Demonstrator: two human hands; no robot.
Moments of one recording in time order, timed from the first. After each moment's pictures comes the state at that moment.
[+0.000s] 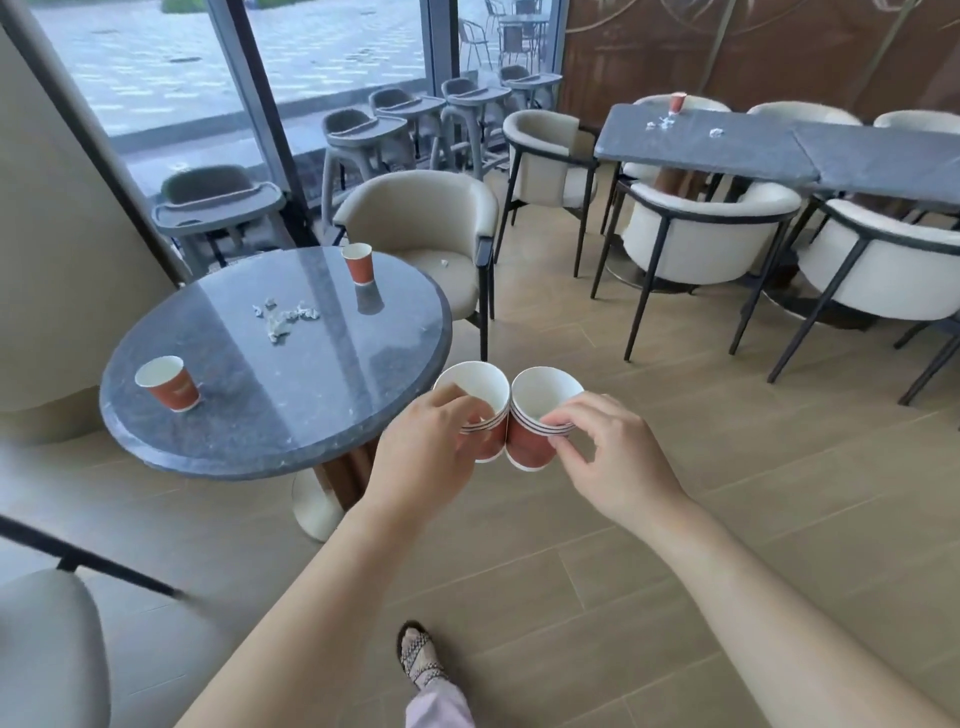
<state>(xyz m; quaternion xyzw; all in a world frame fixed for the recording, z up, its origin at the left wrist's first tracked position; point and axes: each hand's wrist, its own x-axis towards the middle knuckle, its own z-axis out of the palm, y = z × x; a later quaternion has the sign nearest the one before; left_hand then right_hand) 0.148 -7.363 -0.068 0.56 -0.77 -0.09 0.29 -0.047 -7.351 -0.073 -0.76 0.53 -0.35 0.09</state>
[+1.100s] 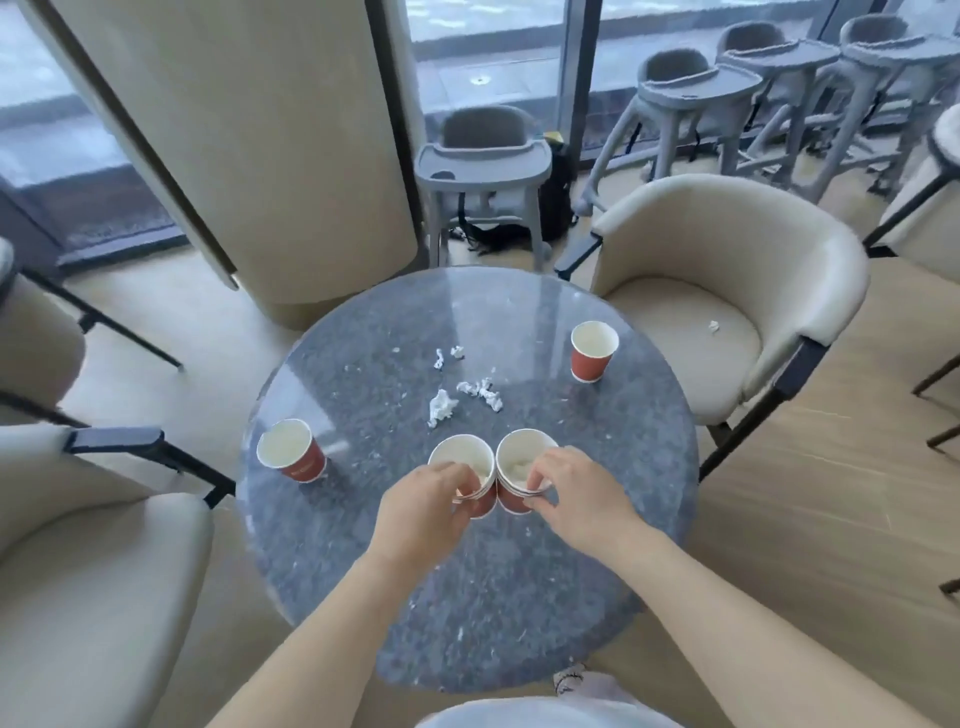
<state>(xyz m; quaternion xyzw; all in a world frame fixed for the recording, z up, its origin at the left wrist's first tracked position) 0.368 -7.710 -0.176 0.82 -0.53 -0.12 0.18 0.213 -7.834 -0.184 -0.91 0.32 -0.08 0.27</state>
